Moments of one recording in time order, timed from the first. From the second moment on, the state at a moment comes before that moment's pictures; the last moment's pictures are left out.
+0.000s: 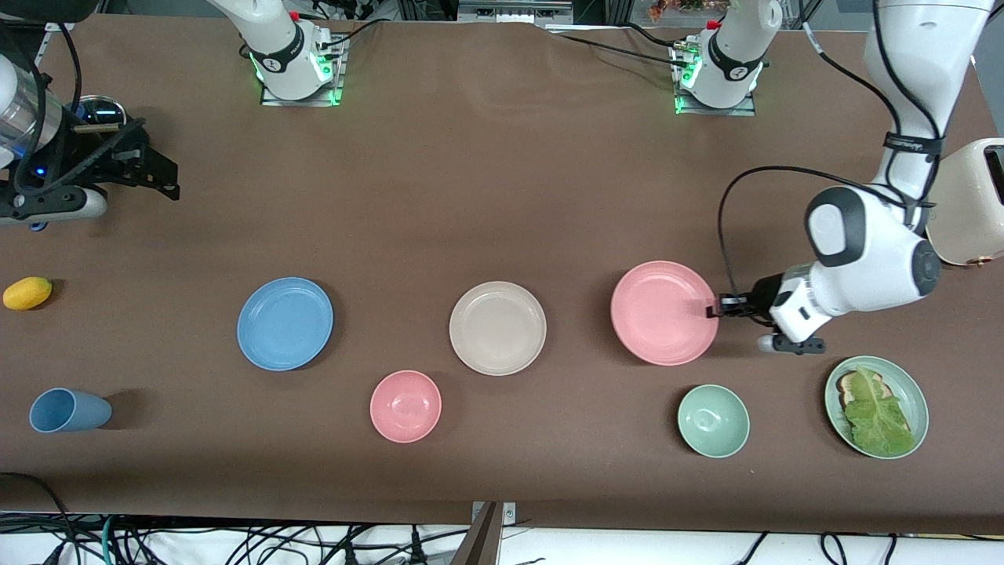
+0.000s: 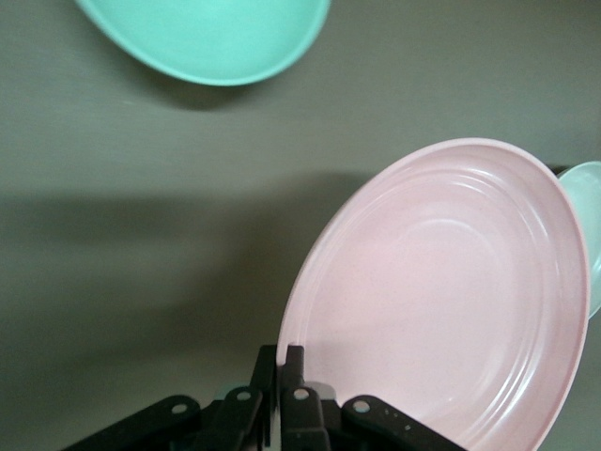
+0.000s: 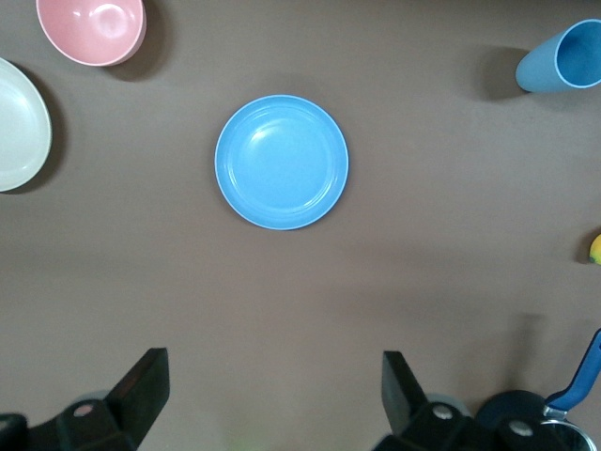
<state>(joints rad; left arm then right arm) 0.06 0.46 -0.18 -1.82 -0.45 2.20 0.10 0.17 0.10 -0.06 -1.48 -0.02 1.51 -0.01</state>
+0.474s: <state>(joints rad) -0.18 0.53 -0.18 -1.75 -0.45 2.31 -0.27 0.16 0.17 -0.06 -1.48 -0.02 1.56 -0.04</state>
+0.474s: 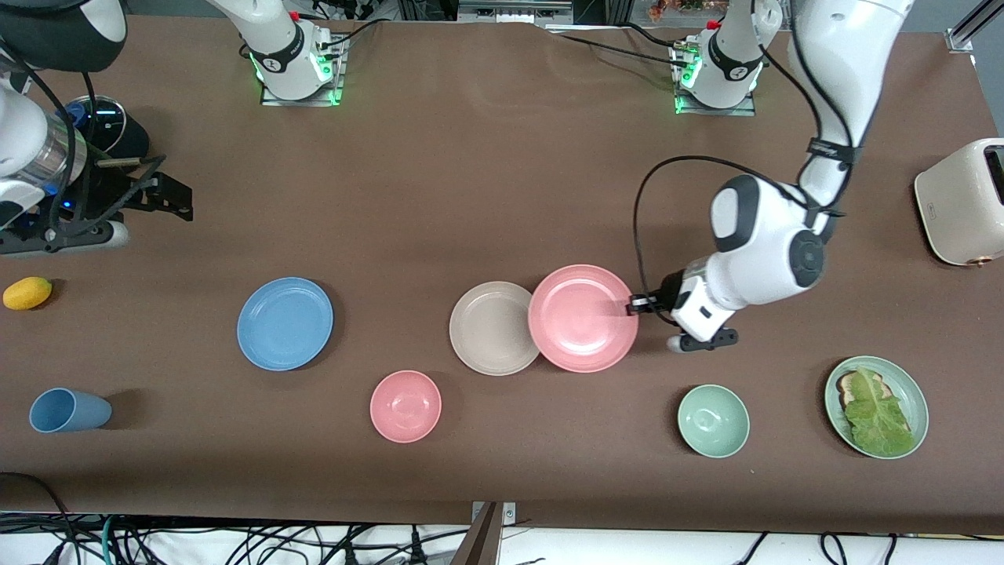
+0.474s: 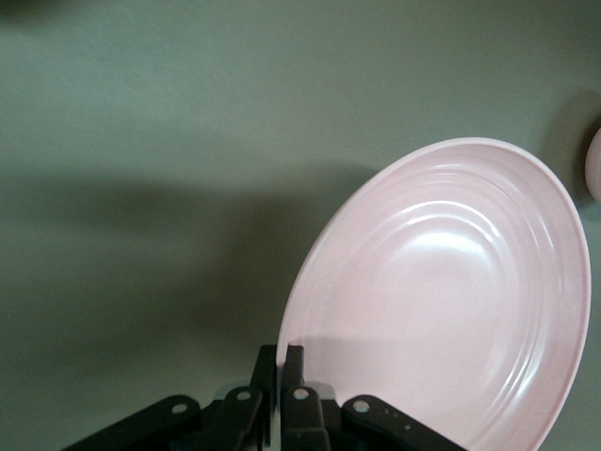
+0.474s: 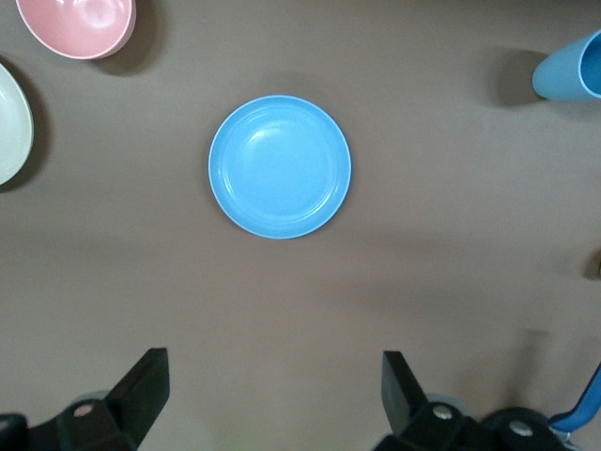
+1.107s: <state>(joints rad) -0.35 0.65 -0.18 -1.65 -0.33 2.37 -0.49 0.12 0.34 -0.06 -1.48 -0.02 1.72 -0.14</state>
